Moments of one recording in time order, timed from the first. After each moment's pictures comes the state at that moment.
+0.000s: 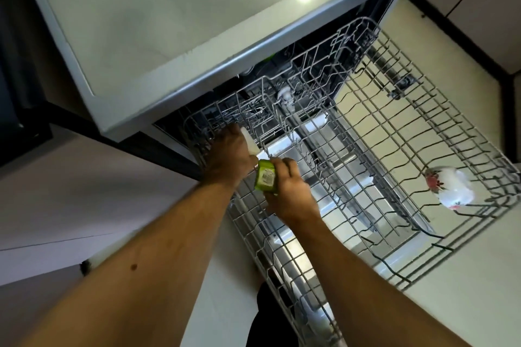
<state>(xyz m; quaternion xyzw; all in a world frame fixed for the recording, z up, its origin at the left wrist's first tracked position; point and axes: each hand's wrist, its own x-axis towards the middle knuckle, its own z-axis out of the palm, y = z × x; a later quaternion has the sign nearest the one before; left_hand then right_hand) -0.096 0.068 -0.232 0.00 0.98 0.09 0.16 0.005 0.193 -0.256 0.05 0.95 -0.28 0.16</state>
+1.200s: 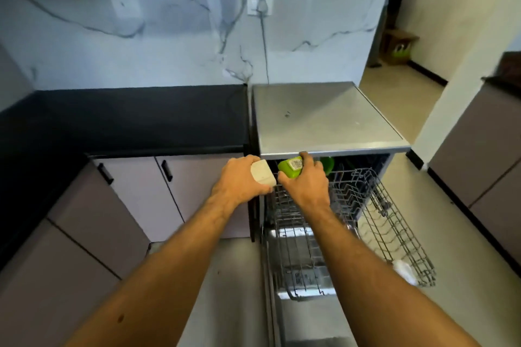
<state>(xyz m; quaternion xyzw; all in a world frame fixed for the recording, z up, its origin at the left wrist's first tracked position) 0.220 0.034 0.143 -0.10 0.95 0.29 -0.08 0.176 0.195 0.130 -0.04 0.92 -0.38 -0.02</state>
